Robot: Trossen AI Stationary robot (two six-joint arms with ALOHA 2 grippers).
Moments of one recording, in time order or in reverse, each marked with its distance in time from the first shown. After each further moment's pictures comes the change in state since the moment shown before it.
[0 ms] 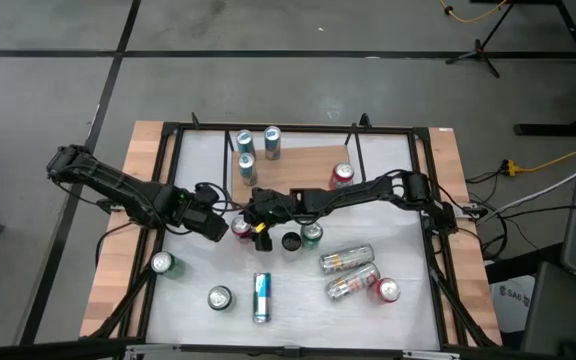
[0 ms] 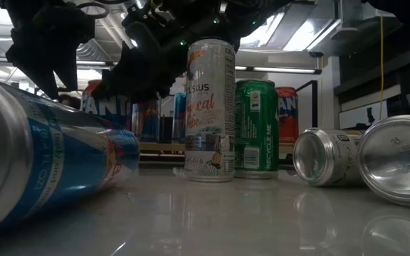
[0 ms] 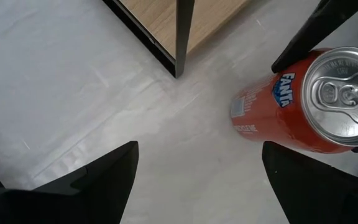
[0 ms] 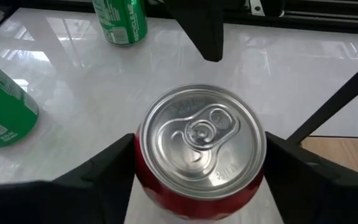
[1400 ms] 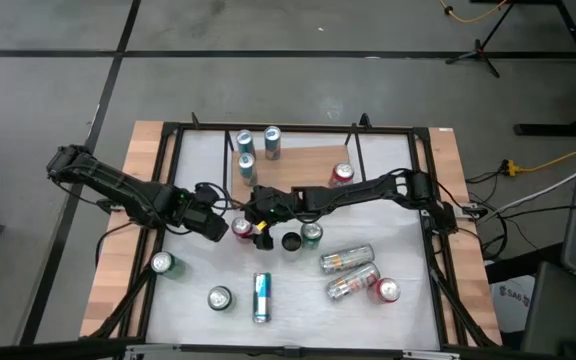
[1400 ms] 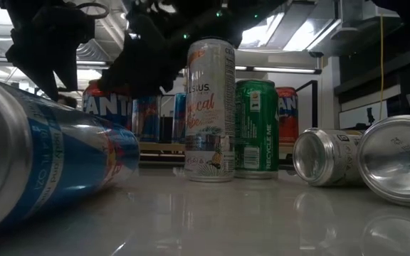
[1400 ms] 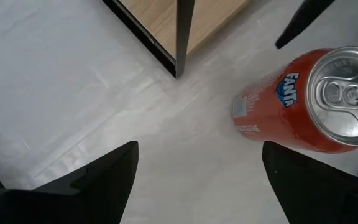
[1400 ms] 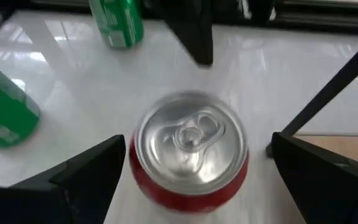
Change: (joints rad) left arm 0.000 0.000 0.000 0.000 0.000 0.001; right arm -0.001 -0.026 0.001 -0.047 0.016 0.002
